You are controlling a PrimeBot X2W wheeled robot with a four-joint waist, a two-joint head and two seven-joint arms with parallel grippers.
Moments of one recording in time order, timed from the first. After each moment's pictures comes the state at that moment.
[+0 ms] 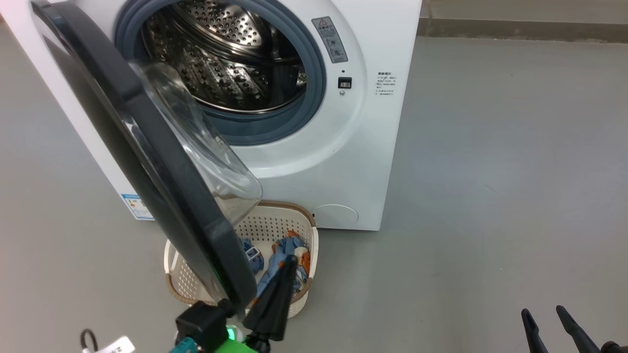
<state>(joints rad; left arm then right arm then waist) -0.07 0.05 -0.52 -0.03 -0.51 -0.07 -0.26 0.20 -0.24 -0.05 0.14 0.36 0.13 -0.25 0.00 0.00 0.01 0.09</state>
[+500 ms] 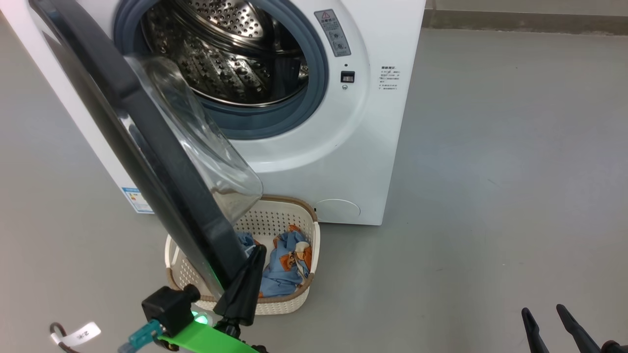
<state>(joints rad) -0.11 0.05 -0.38 0.13 -0.58 -0.07 -0.26 0.20 -0.24 -0.05 0.13 0.36 0.13 -0.25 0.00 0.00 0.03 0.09</state>
